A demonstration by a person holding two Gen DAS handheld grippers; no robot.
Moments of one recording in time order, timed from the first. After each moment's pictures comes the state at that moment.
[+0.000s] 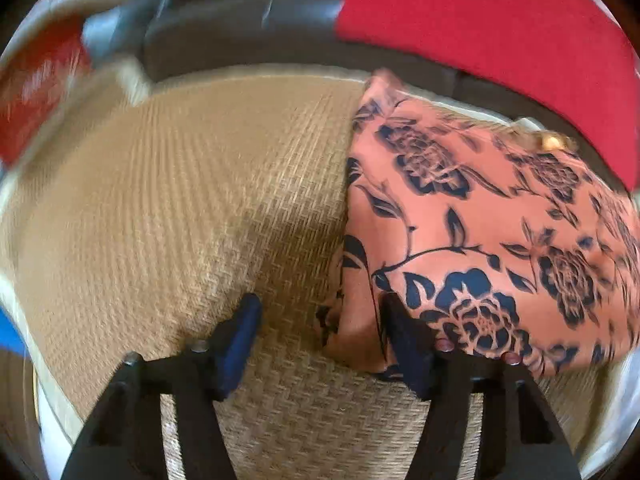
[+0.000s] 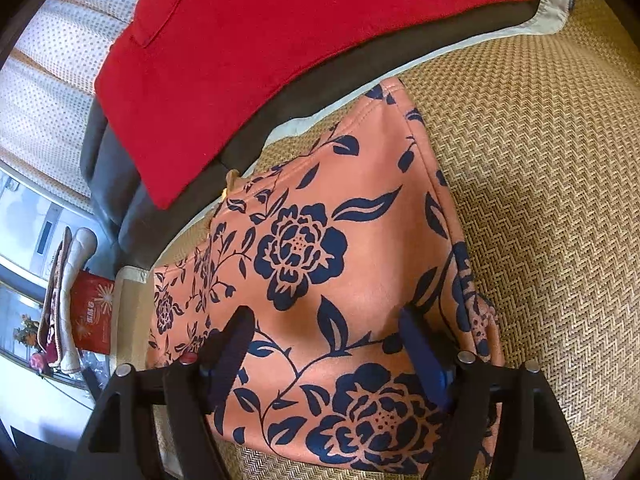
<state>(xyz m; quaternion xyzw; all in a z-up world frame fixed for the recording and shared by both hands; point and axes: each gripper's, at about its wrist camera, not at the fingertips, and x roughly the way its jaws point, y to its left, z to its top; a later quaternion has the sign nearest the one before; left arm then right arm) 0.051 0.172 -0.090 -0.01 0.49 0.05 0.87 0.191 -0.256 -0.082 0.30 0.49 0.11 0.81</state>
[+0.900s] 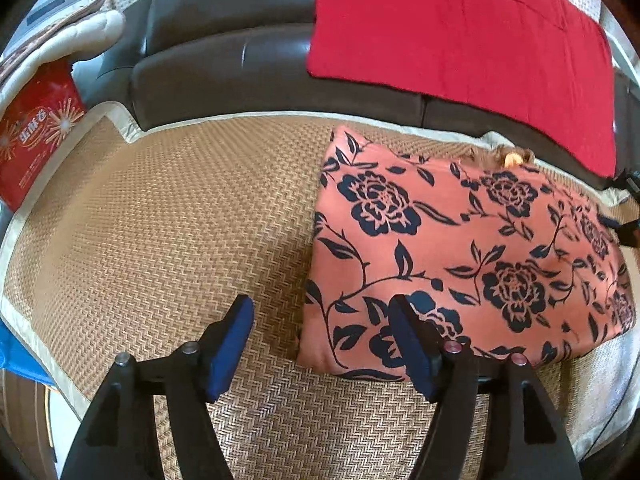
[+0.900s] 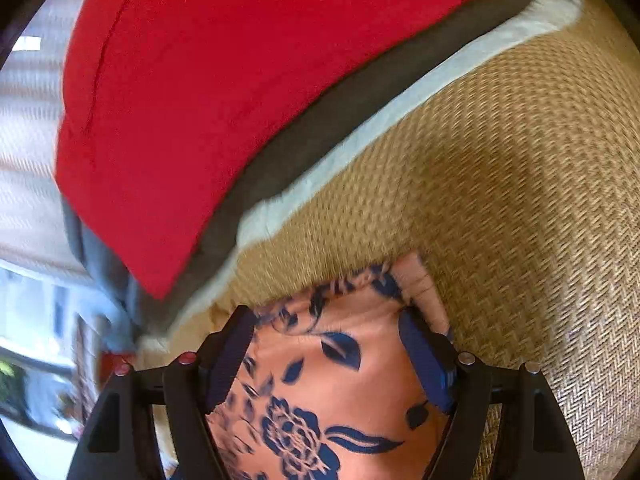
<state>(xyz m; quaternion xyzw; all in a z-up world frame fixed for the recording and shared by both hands) 0.052 0.154 -0.049 -0.01 0.47 0.04 0.88 0.327 -0.332 -0.086 0.41 0.48 0.08 0.77</state>
